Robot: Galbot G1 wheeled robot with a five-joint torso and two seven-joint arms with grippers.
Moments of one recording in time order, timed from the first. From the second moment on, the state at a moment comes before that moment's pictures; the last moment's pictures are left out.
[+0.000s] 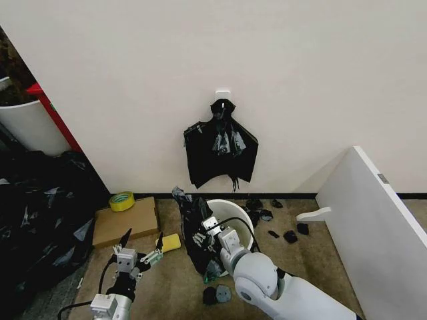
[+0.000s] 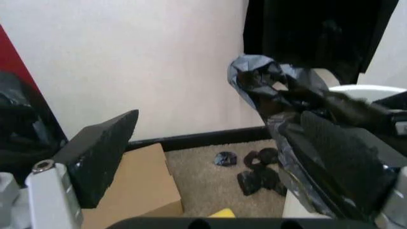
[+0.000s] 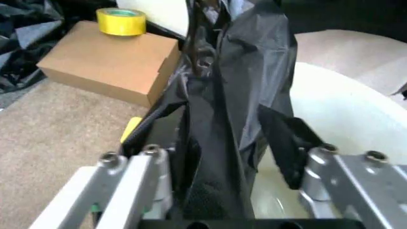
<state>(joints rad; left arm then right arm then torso) 1.76 -1.06 -0.40 -2.08 -0.24 -0.20 -0.24 -0.90 1.11 -0.38 1.96 0.55 -0.58 0.43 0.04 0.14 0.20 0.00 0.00</state>
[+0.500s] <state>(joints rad) 1.66 -1.00 -0.30 -2.07 -0.33 -0.12 -0.23 -0.91 1.07 -0.34 1.98 0.62 -0.59 0.47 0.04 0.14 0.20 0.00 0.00</state>
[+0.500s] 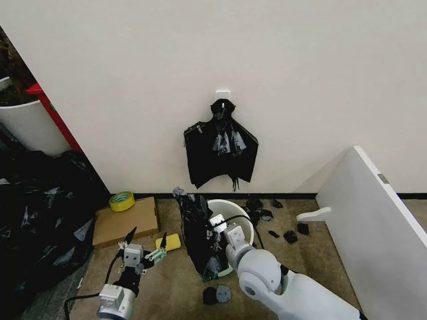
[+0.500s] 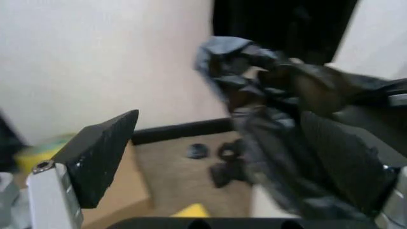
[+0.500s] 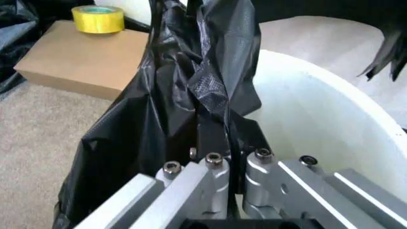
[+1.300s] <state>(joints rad) 1.28 -1.05 0.05 -1.96 -0.54 0.22 -0.48 -0.92 1.04 -0.33 2.00 0.64 -0.58 0.48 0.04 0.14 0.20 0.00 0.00</state>
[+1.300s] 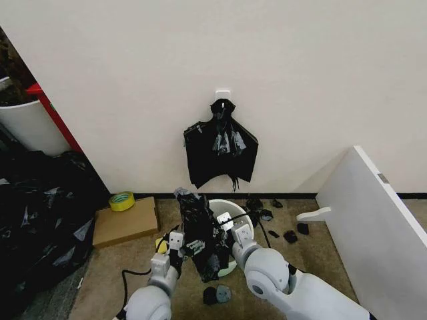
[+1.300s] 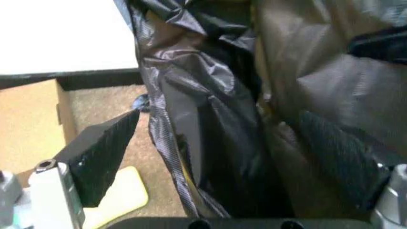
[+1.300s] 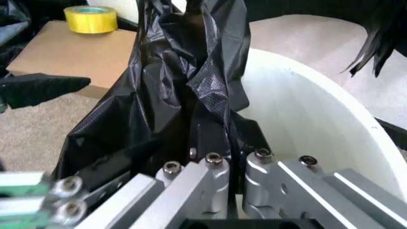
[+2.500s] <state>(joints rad) 1.01 -1.10 0.12 -1.88 -1.09 0.56 -0.89 -0.93 1.03 -0.30 1.99 0.66 -0.57 0.49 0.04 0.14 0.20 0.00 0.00</state>
